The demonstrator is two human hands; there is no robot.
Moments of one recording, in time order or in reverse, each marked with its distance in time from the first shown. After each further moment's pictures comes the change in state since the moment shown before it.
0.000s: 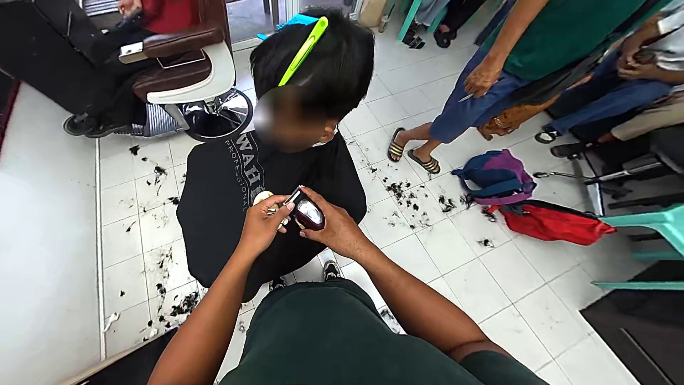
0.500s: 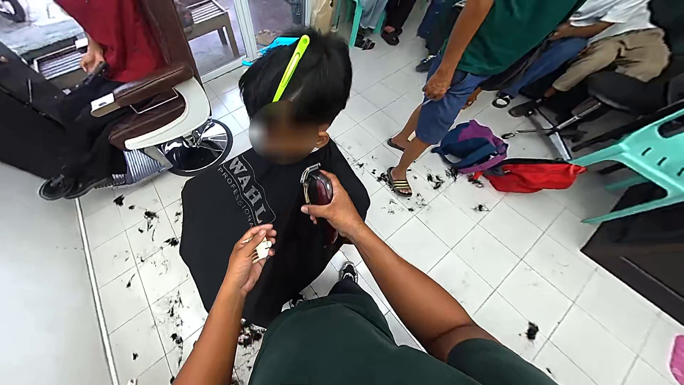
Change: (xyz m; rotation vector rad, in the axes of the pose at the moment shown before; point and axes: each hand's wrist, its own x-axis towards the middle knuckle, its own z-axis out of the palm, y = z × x) left_hand -0.008 -0.039 -0.071 -0.591 -0.096 -0.268; right_hand 0.039 -0.015 0.029 0.762 0.393 0.054
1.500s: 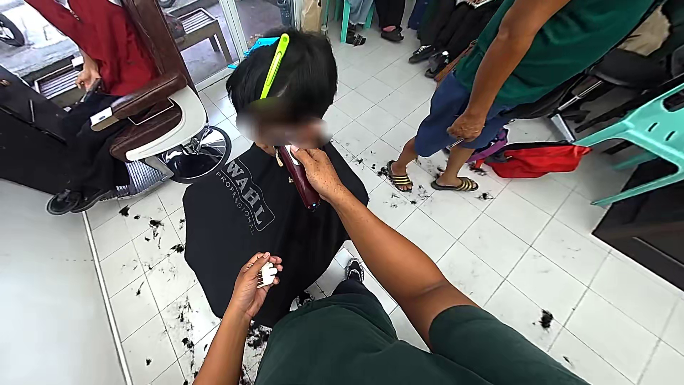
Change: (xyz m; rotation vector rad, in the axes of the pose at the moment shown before) left_hand -0.036 -0.027 -0.006 -0.062 0.088 -0.193; right_hand 0.064 -0.031 0.009 -0.064 0.055 -0.168
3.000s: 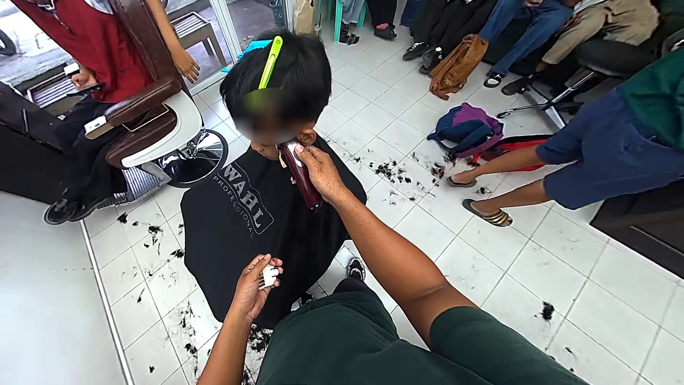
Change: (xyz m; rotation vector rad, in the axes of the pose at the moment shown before) left_hand 0.008 0.000 -0.001 0.048 -0.011 -0.016; right_hand 0.000 0.007 -0.010 0.042 0.044 -0.016
